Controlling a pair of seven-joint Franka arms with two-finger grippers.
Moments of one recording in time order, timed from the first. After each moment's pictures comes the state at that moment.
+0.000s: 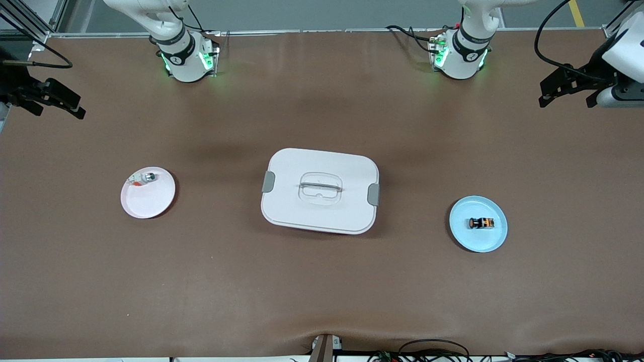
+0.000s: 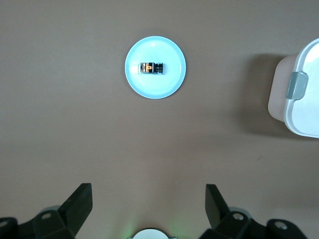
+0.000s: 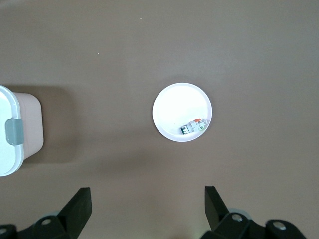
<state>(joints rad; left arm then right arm) 0.03 -0.13 -0.11 -1.63 -0.02 1.48 -0.07 -0.05 -0.15 0.02 -1.70 0.03 1.55 0.09</state>
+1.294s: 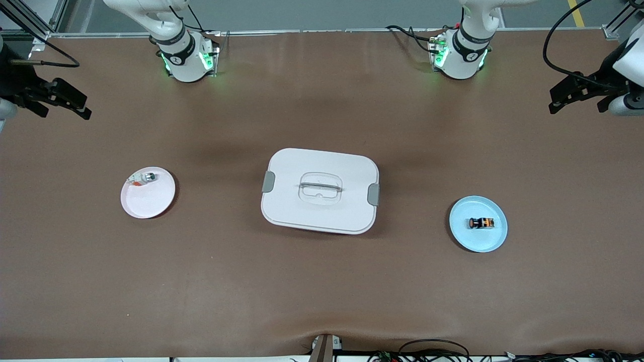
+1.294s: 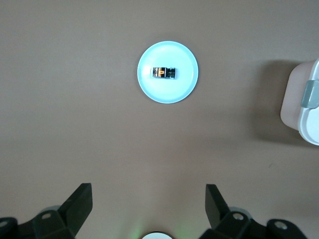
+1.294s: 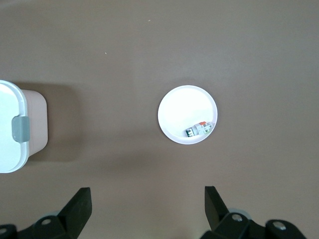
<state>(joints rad) 0.03 -0.09 -0.10 -1.59 0.02 1.48 -0.07 -0.02 -0.15 0.03 -1.70 0.03 1.56 0.09</state>
